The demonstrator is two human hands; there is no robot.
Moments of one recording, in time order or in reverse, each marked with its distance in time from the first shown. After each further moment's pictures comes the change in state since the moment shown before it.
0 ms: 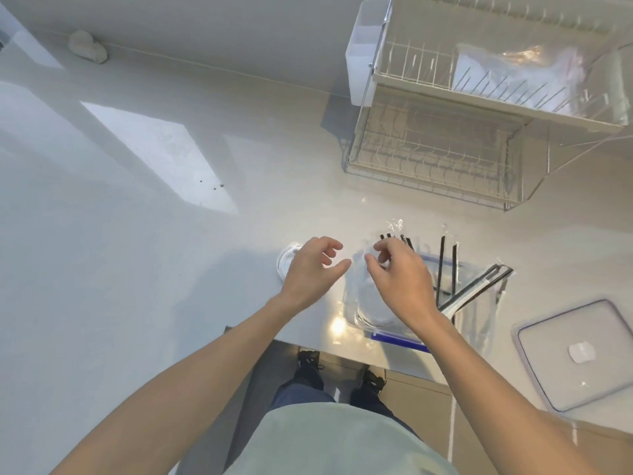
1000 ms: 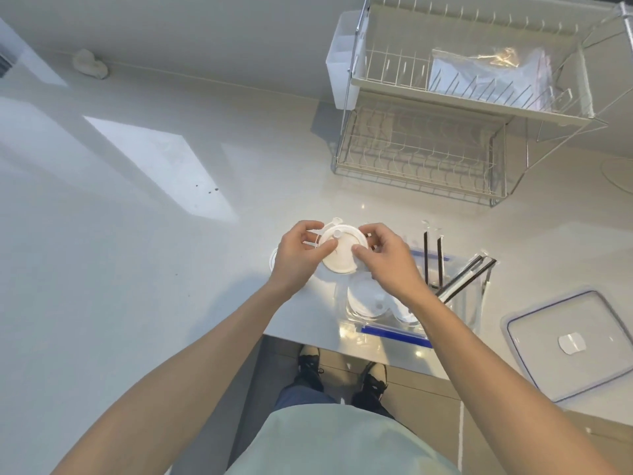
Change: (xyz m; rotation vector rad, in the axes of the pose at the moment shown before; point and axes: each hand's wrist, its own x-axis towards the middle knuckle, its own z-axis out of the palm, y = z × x) left_hand 0.001 0.021 -0.007 -0.396 0.062 -0.168; right_hand 0.015 0.007 -0.008 0.485 -0.146 0.144
